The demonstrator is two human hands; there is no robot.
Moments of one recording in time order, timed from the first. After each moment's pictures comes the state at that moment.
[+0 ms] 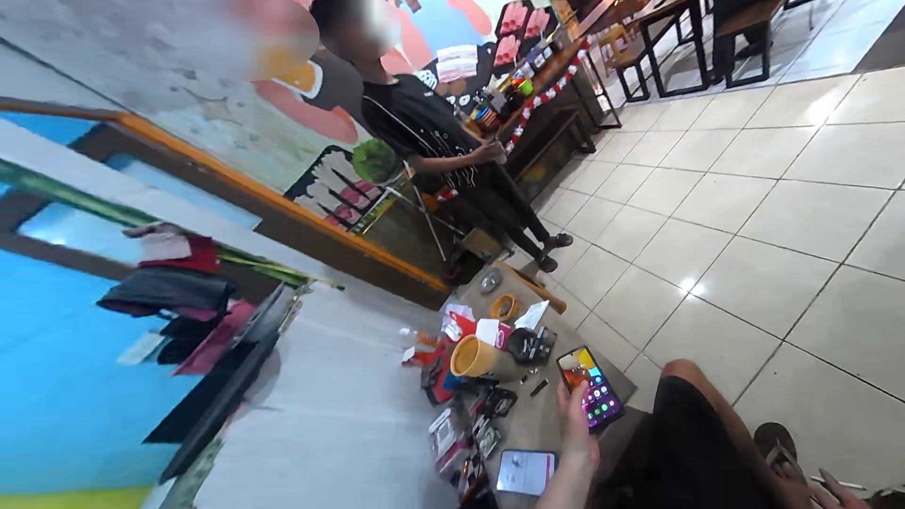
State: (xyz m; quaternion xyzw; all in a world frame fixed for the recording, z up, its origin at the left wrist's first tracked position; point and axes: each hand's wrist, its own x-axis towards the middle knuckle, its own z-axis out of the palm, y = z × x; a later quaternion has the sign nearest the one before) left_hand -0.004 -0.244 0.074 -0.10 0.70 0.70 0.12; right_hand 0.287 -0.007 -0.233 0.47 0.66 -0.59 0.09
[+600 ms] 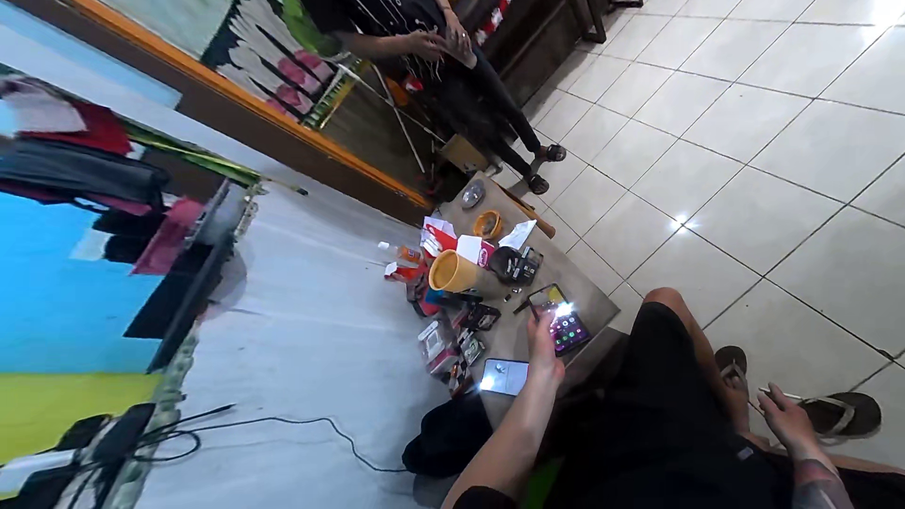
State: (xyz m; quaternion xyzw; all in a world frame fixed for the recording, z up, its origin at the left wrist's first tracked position) left_hand -0.017 -0.271 0.065 -0.16 0.70 0.68 0.09; right_hand 0.282 -0.007 -0.250 0.49 0.62 -0.61 0.05
